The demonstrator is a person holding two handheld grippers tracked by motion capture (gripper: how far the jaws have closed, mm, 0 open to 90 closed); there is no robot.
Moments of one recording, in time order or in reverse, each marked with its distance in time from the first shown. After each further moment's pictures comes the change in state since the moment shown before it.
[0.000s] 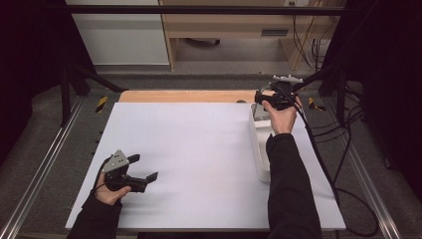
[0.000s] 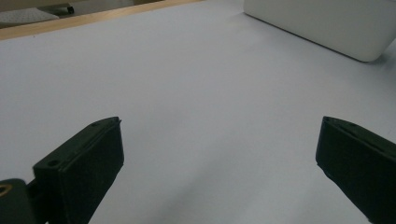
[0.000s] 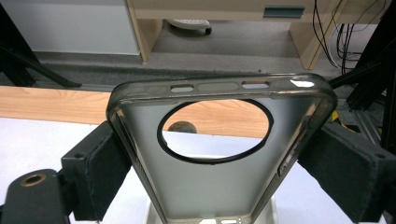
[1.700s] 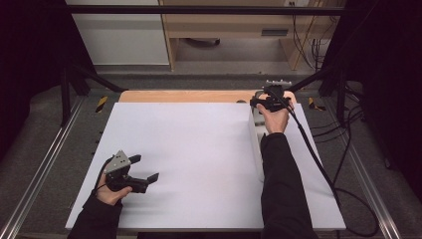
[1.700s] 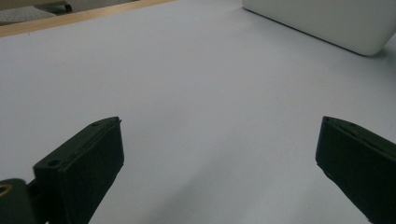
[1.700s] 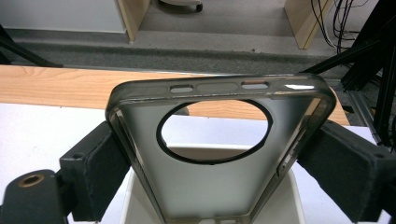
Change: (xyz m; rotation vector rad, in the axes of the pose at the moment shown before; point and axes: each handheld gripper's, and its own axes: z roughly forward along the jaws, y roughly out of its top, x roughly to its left) left arm -0.001 -0.001 0.003 0.014 -0.003 0.013; right arm 0.004 -0.018 0.041 0.082 -0.041 -0.007
